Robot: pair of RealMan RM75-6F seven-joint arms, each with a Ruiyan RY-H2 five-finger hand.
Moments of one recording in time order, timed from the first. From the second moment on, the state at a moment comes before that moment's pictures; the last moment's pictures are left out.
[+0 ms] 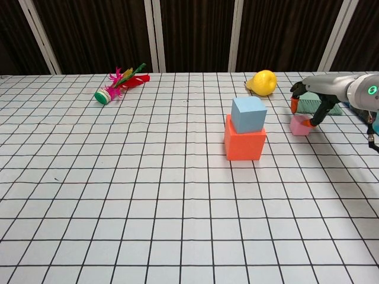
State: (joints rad) left arm -0.11 -1.15 -0.11 -1.60 1.19 1.38 0.25; right arm 0.88 -1.56 0.15 -1.00 -0.89 0.67 -0.23
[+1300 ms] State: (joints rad) left arm -0.12 -1.16 -0.11 -1.59 1.18 1.37 0.27; right arm 0.87 -1.57 0.18 -0.99 -0.85 0.63 -0.27
